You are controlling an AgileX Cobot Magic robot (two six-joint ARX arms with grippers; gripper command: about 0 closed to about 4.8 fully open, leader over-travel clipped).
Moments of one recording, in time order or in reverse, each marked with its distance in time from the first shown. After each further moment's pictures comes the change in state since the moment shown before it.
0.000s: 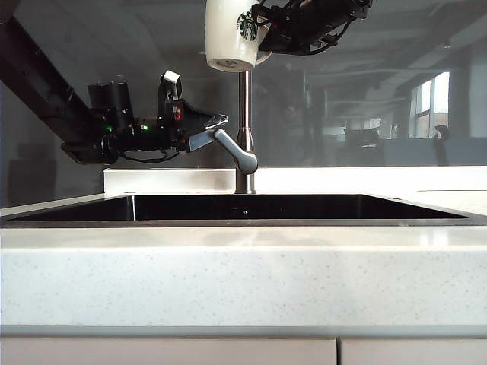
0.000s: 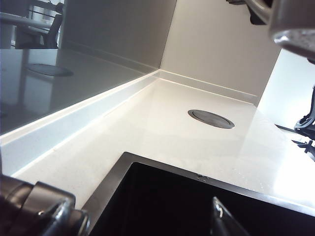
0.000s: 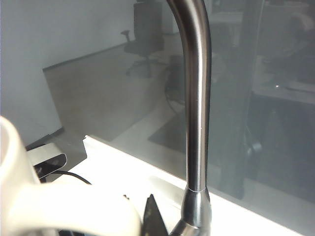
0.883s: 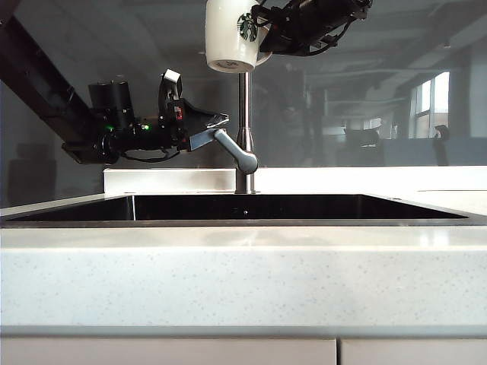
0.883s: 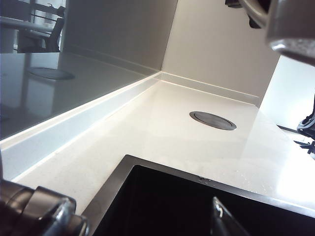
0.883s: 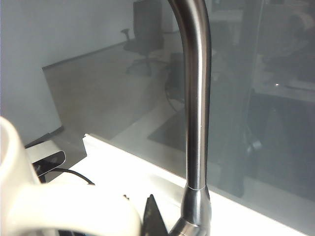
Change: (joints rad) left arm -0.002 0.000 0.000 0.005 -0.019 0.006; right arm 0.000 0.000 0.000 -0.004 0.000 0.000
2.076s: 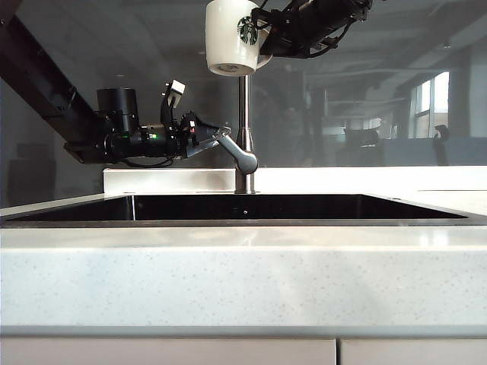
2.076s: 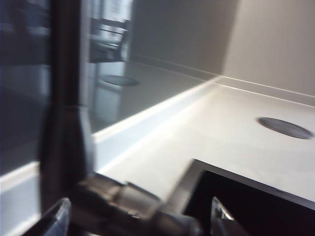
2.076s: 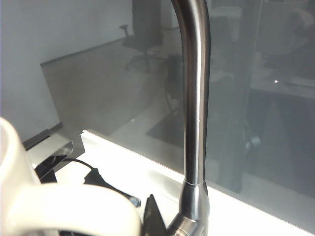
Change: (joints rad) left arm -0.006 0.000 0.000 -0.170 -0.253 0.246; right arm 0.000 0.002 0.000 -0.010 0.003 -0.007
